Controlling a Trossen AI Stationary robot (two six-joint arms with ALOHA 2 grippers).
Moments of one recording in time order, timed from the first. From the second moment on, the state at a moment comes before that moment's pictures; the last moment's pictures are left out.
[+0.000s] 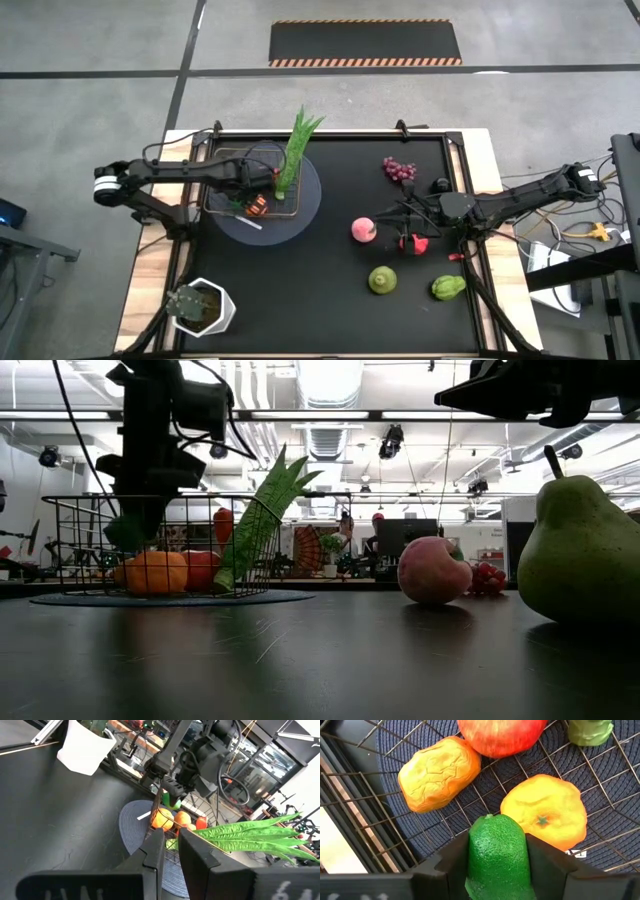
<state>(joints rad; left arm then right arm) 0.24 1.35 0.97 -1.17 -0.29 -0.73 0.19 0.89 0.40 0.37 0.18 -0.56</state>
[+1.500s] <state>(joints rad) -0.18 1.61 1.16 -0.02 -0.54 0.18 0.19 1.05 0.58 -0.34 0.29 0.22</state>
